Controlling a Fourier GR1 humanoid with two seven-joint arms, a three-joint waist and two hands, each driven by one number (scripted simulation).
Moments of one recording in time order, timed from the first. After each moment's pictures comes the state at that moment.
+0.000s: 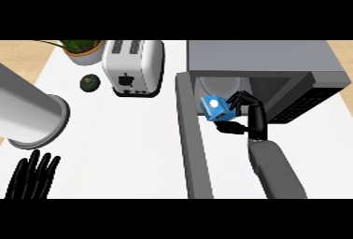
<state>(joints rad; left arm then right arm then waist) 0.51 0.21 -0.06 -1.96 0.32 -0.15 -0.38 -0.47 -0.02 -0.06 -0.81 0.13 -0.36 -0.68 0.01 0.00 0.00</state>
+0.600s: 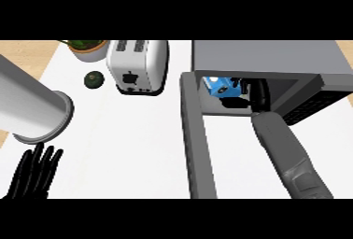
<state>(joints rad) 0.44 0.22 -0.03 -1.89 0.33 -0.20 -0.38 -0.77 -0.12 -0.11 -0.46 0.24 -0.50 -0.59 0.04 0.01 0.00</state>
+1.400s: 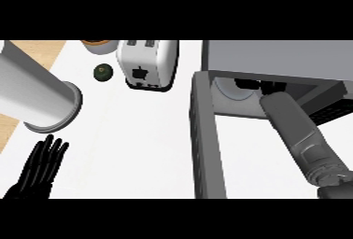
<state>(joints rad) 0.39 0.24 -0.03 -1.87 0.24 -0.18 -0.34 -0.99 -0.21 -0.14 -0.16 0.34 -0.80 -0.52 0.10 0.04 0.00</state>
